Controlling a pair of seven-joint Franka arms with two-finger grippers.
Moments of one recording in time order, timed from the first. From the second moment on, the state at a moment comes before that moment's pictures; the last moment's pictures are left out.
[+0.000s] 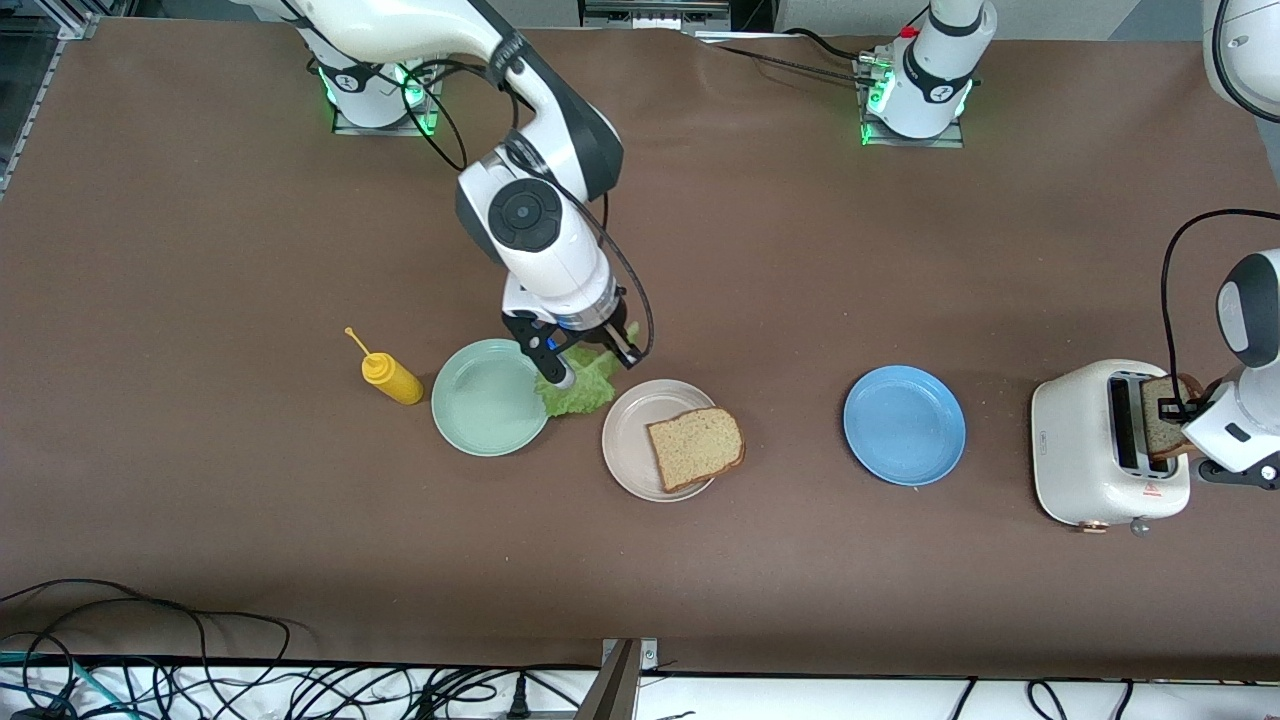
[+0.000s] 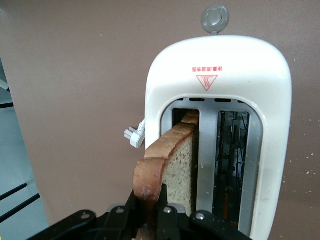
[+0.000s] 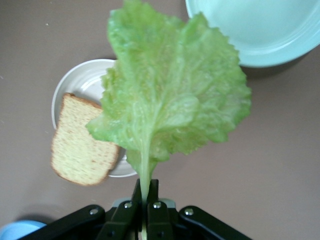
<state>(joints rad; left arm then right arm) 0.14 0.56 0.09 -1.45 0.34 1.94 0.16 0.62 0.67 0.09 -1.37 0.10 2.27 1.63</state>
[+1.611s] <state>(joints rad) 0.14 0.52 0.06 -1.27 0.24 1.69 0.15 0.65 0.96 0.13 -1.26 0.10 2.81 2.15</state>
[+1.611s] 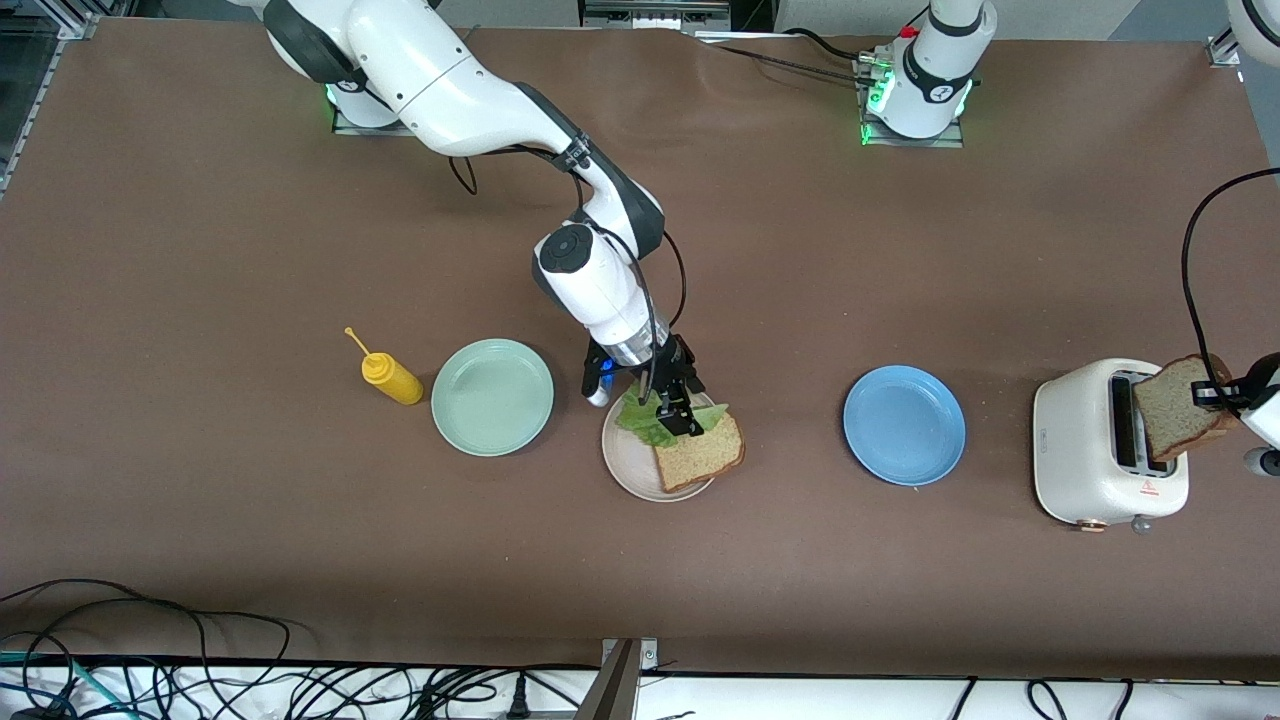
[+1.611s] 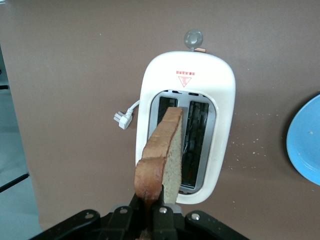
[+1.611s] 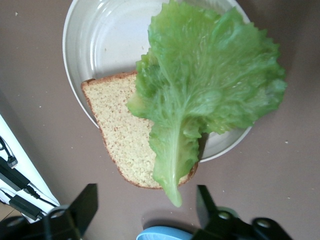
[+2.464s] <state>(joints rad) 0.12 0.50 0.03 -1.23 -0.31 1.58 -0.16 0.51 0.76 0.10 -1.15 0.09 2.13 1.51</state>
